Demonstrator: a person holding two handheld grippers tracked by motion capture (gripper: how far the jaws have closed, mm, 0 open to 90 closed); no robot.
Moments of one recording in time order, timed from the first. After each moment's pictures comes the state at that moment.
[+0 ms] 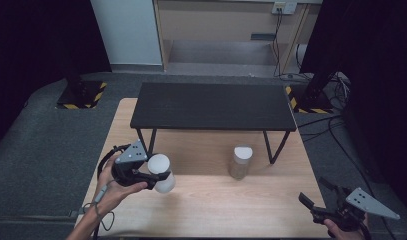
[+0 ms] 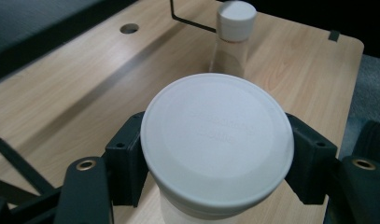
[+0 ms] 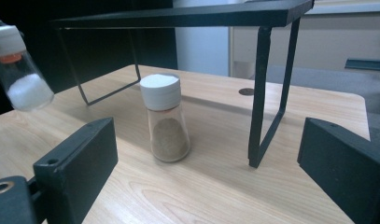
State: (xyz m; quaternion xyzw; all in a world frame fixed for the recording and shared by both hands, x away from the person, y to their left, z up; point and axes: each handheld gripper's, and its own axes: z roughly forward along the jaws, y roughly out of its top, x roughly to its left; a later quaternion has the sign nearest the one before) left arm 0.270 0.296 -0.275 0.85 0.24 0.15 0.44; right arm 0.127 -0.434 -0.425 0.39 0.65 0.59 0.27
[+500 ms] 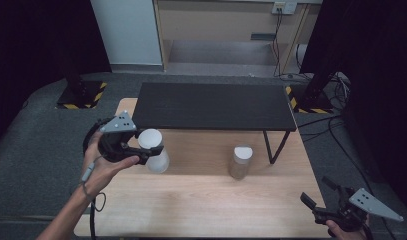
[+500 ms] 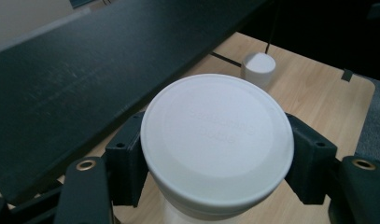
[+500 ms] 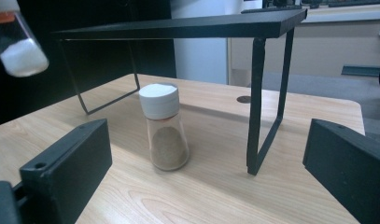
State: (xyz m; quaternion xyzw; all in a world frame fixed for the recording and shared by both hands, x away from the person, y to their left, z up) left arm 0.276 0.296 -0.205 0.83 0.28 0.17 0.45; right arm 0.124 -0.436 -0.428 0.39 0.64 0.60 0.28
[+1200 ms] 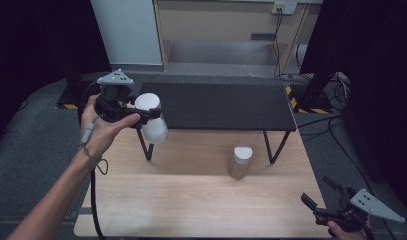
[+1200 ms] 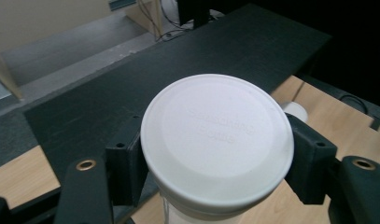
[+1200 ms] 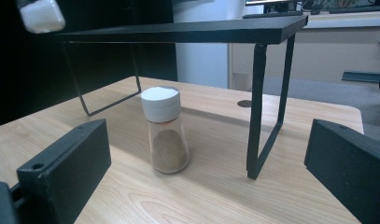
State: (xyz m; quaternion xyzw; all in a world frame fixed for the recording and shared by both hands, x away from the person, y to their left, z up) left arm 0.309 0.277 -0.142 0.81 0.34 0.20 0.44; right arm 0.123 -0.437 -0.429 0.38 0.64 0.60 0.29
